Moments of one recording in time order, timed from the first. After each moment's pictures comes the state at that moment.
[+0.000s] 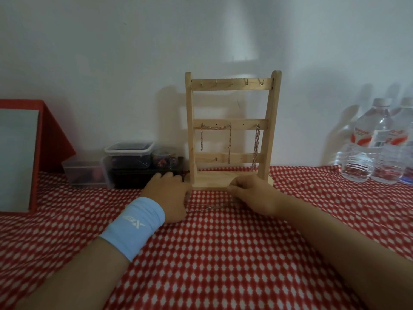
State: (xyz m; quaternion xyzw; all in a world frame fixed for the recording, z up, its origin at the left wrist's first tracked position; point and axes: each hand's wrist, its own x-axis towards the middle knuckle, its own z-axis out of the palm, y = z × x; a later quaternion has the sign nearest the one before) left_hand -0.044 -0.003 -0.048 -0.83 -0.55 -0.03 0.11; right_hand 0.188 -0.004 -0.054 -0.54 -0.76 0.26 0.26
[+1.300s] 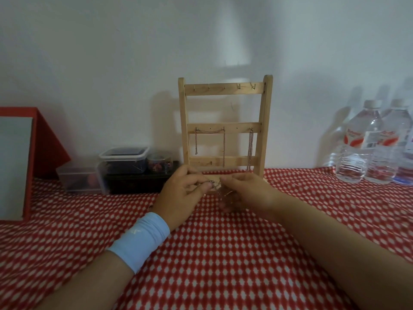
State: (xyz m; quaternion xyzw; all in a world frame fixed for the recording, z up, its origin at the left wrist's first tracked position) left_hand -0.016 -0.006 -0.062 -0.77 -0.40 -0.47 -0.15; right_hand 0.181 -0.010 -0.046 -0.46 -0.58 0.54 0.39
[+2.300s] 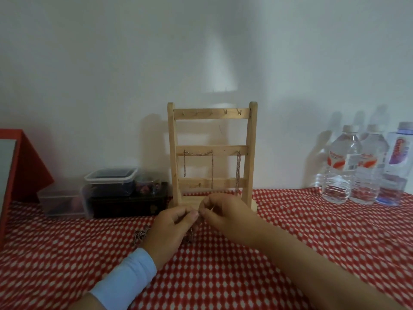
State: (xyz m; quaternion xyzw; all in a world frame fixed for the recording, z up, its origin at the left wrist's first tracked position) left_hand -0.004 -0.023 -0.066 -0.70 -0.43 -0.47 -0.32; right_hand 0.175 -0.020 -0.039 -0.45 -0.82 0.17 0.32
